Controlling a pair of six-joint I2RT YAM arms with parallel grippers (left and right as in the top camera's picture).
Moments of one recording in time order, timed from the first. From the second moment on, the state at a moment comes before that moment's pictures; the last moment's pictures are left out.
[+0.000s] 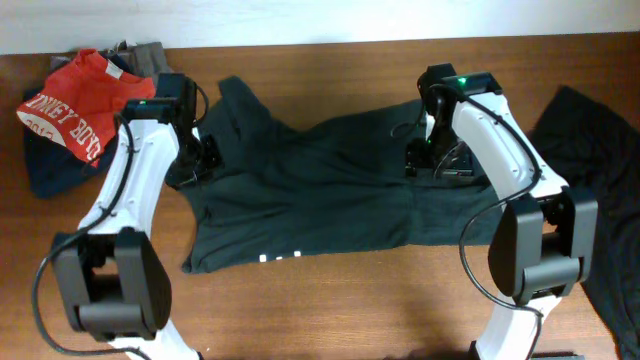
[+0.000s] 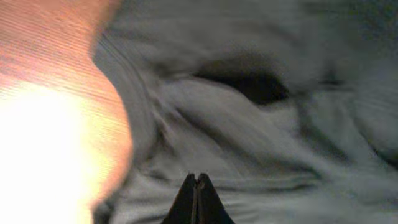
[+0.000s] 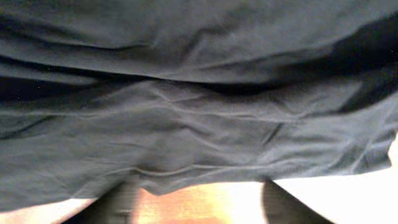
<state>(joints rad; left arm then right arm) -0.04 1.89 1.57 -1.16 0.03 -0.38 0.15 2.01 1.69 -1.35 0.01 0.26</state>
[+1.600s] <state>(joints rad) 0.00 2.11 1.39 -1.24 0.14 -0.38 -0.07 1.99 1.28 -1.07 -0.01 0.35</state>
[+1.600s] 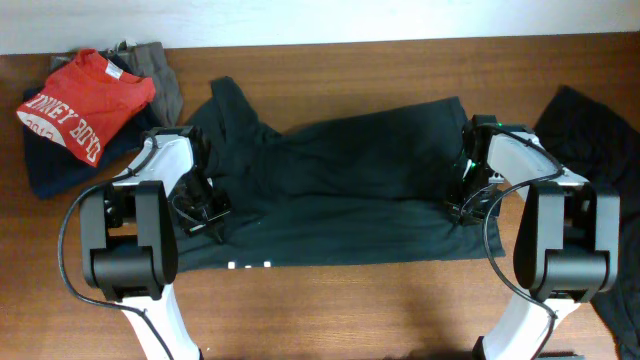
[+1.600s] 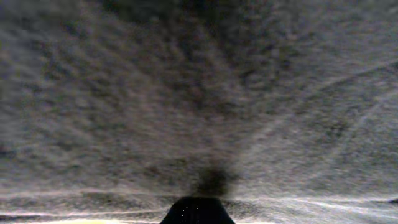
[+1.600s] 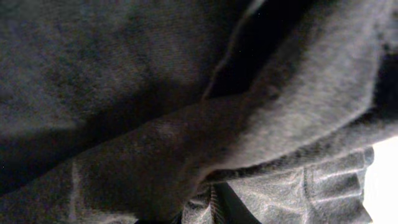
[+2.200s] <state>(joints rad) 0.01 2.11 1.39 -1.25 0.11 -0.38 -0.05 2.00 1.55 -1.29 0.06 0.28</state>
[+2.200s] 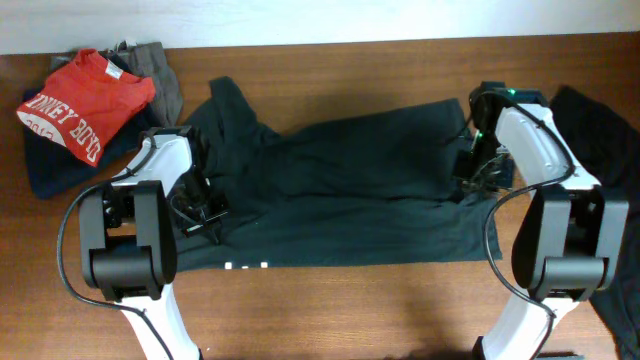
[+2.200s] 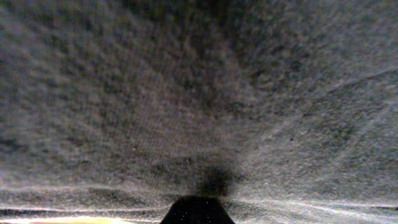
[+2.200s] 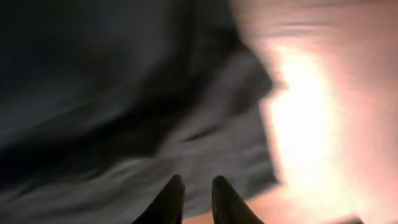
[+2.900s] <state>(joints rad) 0.01 2.11 1.39 -1.25 0.10 -0.38 0.32 2.16 1.55 -1.19 -0.27 0.05</state>
